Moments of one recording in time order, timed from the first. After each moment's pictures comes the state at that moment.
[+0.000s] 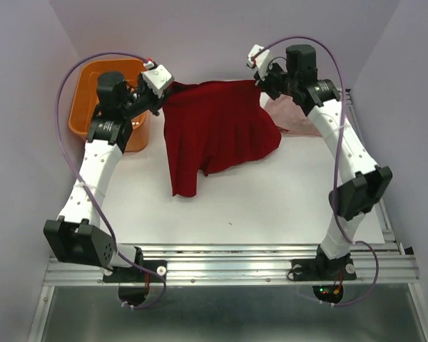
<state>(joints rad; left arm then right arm) -0.14 1.35 1.46 -0.26 0.60 0.48 0.34 1.78 2.01 -0.66 -0.24 -0.68</state>
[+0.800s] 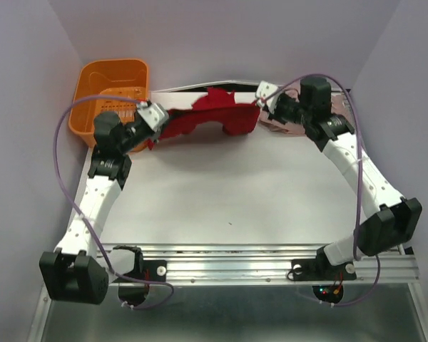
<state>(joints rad) -0.11 1.18 1.08 0.16 0.68 0.38 0.33 1.52 1.59 -0.38 -0.35 -0.85</state>
